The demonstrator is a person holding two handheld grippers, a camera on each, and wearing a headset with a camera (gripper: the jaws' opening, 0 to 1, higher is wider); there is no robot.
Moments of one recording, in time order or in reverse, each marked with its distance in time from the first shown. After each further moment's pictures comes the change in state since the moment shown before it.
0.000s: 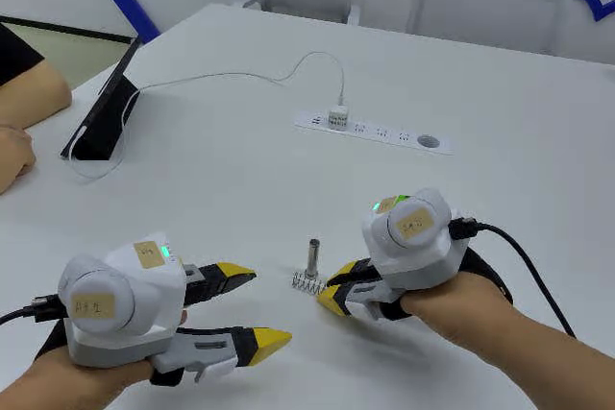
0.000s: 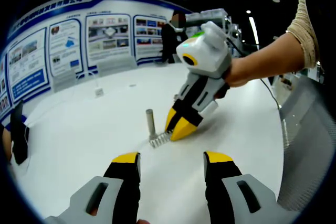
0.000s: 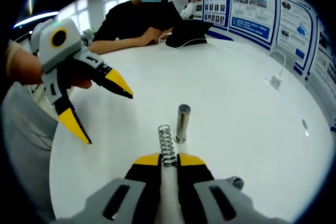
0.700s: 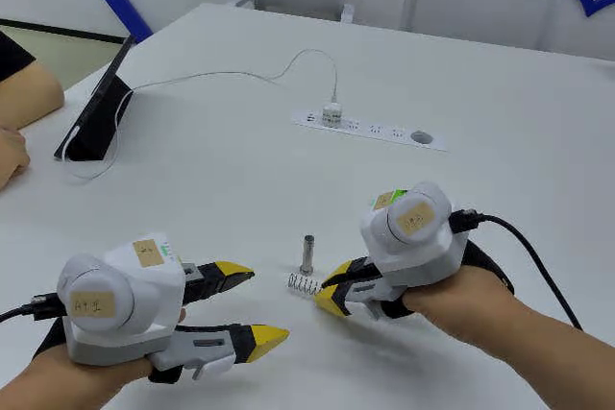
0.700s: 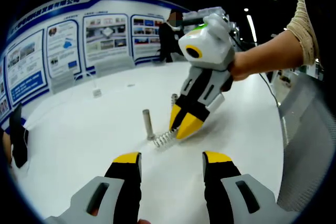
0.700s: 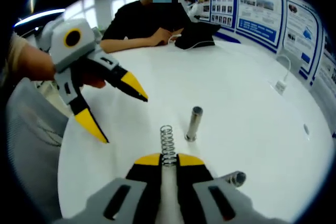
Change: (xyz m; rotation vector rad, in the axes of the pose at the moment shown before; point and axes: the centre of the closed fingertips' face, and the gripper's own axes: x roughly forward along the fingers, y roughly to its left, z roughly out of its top) left arm 0.002 -0.004 0.000 0.020 0.008 -0.011; right arm -0.016 0.016 0.003 -0.040 0.001 0.057
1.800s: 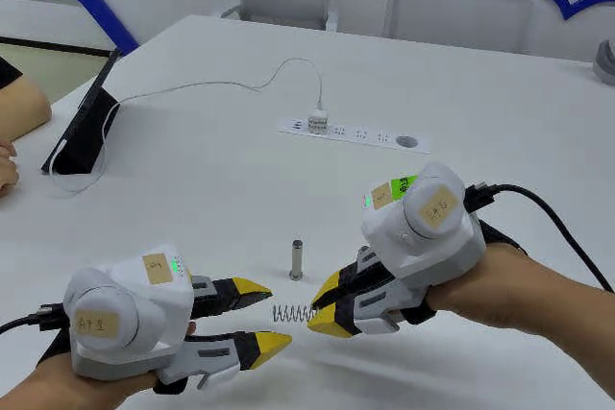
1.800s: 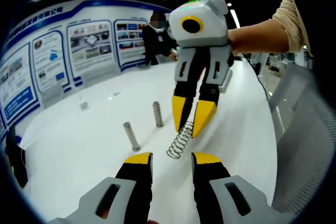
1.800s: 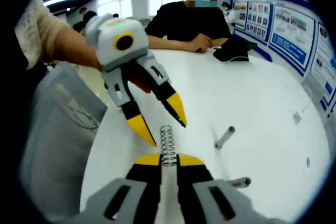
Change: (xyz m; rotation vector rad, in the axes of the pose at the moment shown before) left arm 0.005 -0.025 0.013 0.110 -0.009 -0.085; right arm -0.036 0.051 0.015 -0.210 0.028 0.198
